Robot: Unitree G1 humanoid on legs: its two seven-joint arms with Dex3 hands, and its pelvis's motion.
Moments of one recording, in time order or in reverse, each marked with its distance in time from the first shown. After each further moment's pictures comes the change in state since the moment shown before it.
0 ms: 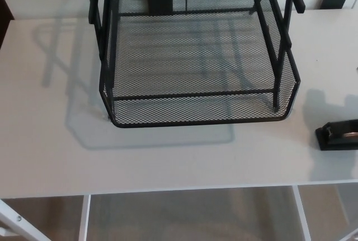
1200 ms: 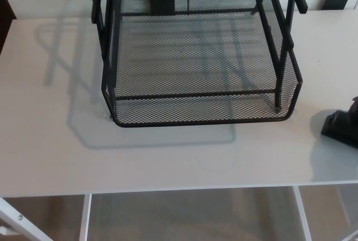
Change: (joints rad) left_arm -0.010 -0.002 -0.007 0.011 0.000 0.000 -0.001; right_arm 0.018 0.047 0.215 0.071 -0.374 -0.074 -0.341
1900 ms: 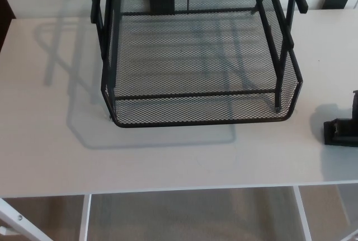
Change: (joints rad) left_arm 0.001 0.000 -0.003 0.000 0.000 0.000 0.000; right_arm 0.042 0.003 0.019 0.048 -0.026 -0.081 -0.319
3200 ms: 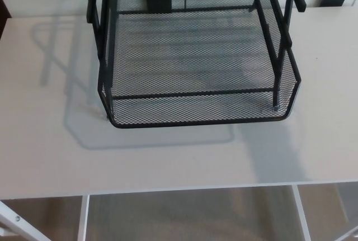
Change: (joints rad) left_arm 0.055 0.000 -0.008 -0.002 -0.002 0.000 0.001; right_arm -0.692 -0.019 -0.227 0.015 -0.084 -0.254 -0.200
